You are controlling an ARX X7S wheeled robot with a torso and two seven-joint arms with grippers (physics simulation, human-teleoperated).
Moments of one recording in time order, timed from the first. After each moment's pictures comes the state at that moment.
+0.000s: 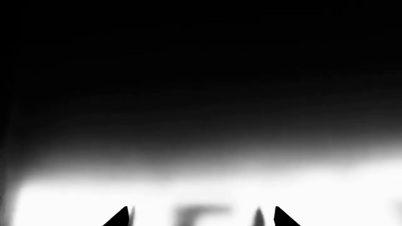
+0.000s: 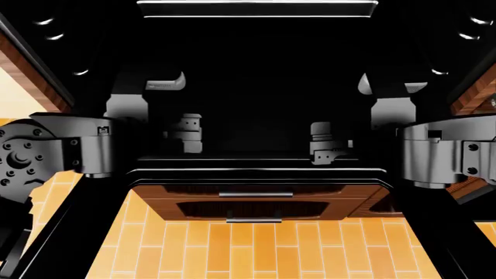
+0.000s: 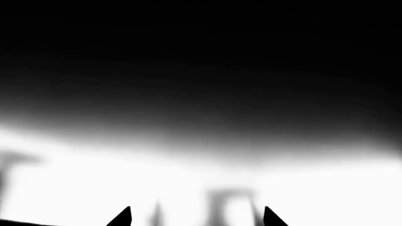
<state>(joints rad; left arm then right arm) -1.23 -0.56 0.67 -0.15 -1.65 -1.03 -0.88 1.30 0.73 -0.80 0.03 1.93 1.00 0.99</state>
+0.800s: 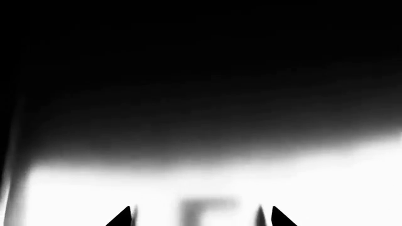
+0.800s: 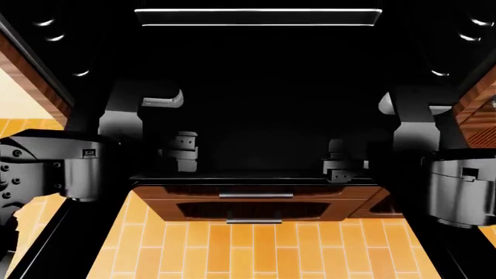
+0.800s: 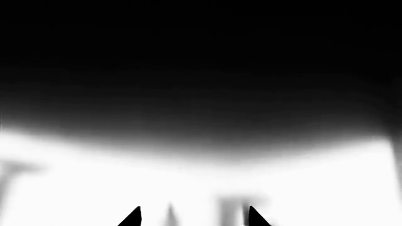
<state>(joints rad) -1.16 -0.63 0.64 0.00 -1.76 -1.06 -0.99 1.15 0.88 -0.73 -0.19 1.99 0.88 1.01</state>
